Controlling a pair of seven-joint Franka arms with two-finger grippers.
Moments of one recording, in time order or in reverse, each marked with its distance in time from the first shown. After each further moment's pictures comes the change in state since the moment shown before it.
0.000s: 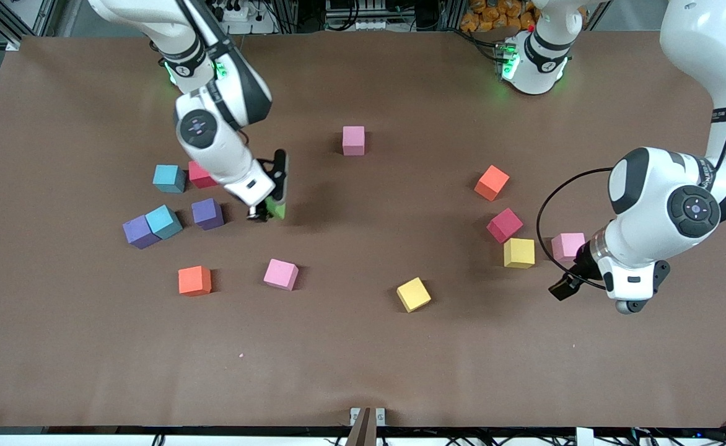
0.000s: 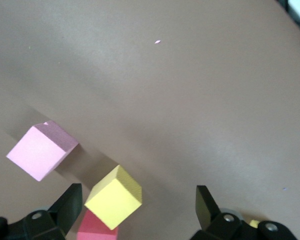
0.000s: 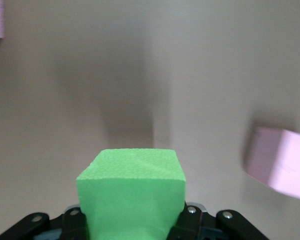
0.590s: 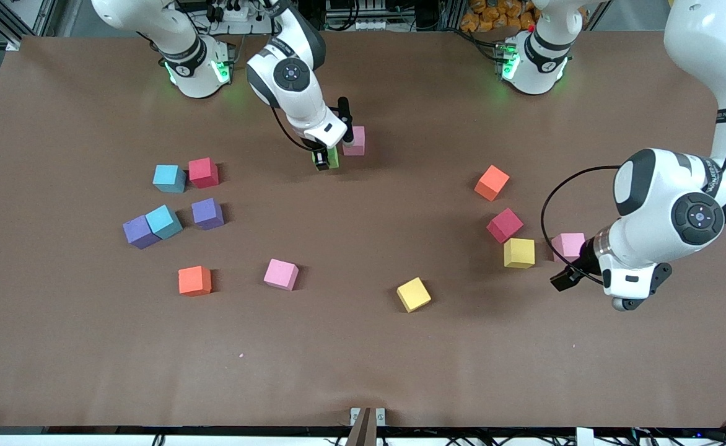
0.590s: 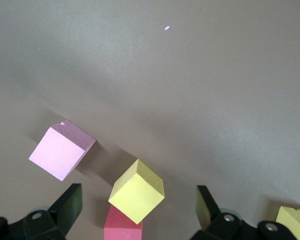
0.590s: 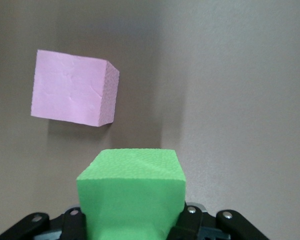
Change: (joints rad) left arm 0.009 0.002 -0.008 0.004 0.000 -0.058 0.081; right arm 0.302 0.020 0.000 -0.036 -0.001 0.010 0.201
